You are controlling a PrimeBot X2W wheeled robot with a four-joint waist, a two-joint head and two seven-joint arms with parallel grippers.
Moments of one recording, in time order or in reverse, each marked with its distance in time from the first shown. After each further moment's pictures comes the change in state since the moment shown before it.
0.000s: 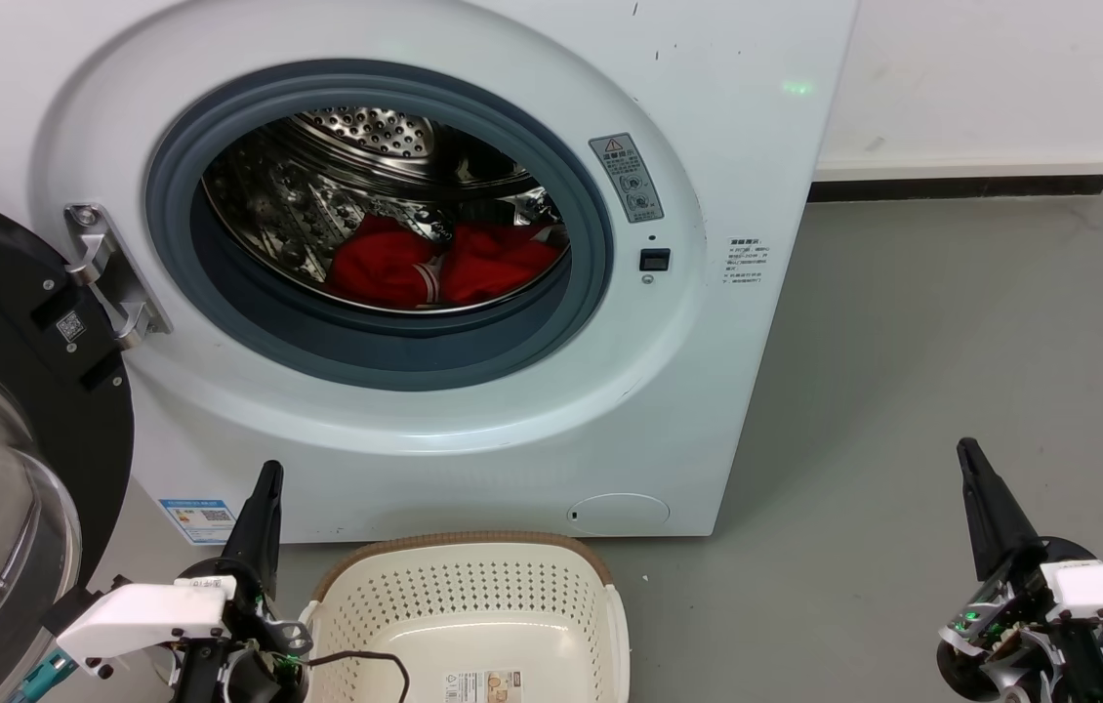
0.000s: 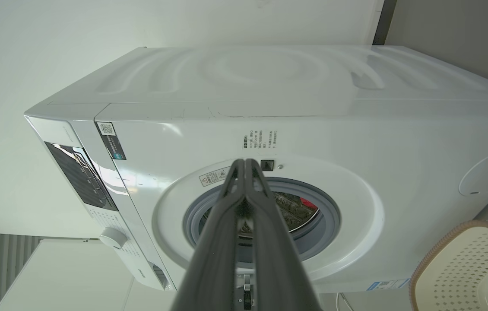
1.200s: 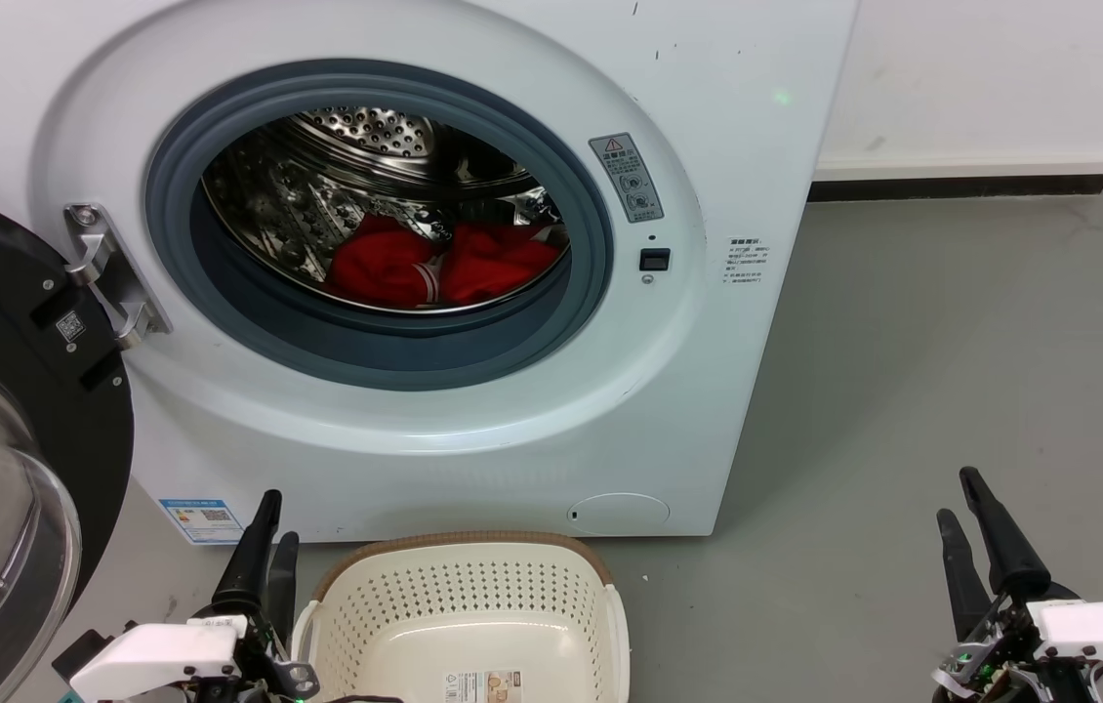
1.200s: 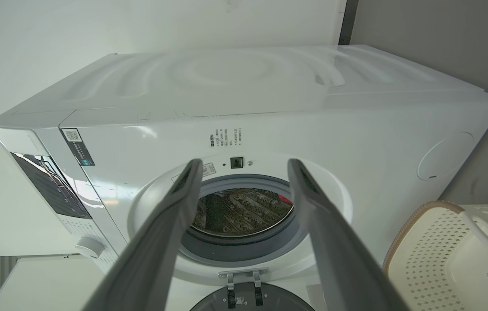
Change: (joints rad) left arm 0.049 -0.004 -0.007 0.044 0.002 0.002 -0.013; right arm 0.047 0.005 0.004 0.044 -0.003 0.000 -0.012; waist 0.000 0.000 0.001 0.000
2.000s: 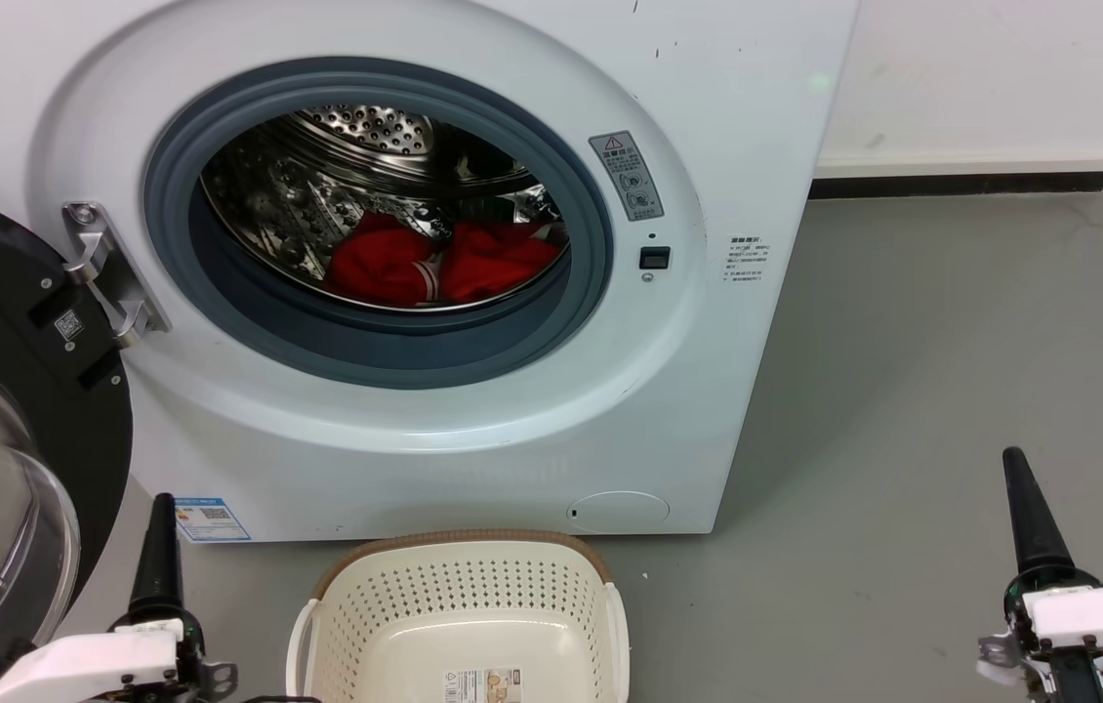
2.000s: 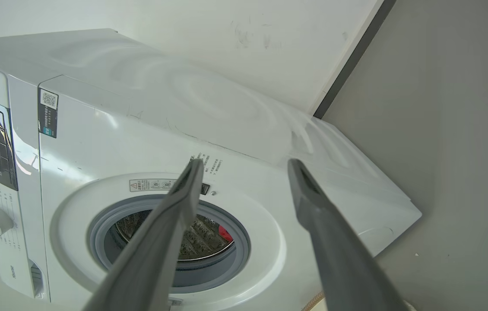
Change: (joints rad) left arm 0.012 0.000 0.130 -0.045 0.247 0.000 -0.112; right arm 0.003 0.001 -0.048 -0.058 -0.394 0.000 -0.113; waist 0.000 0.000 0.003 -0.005
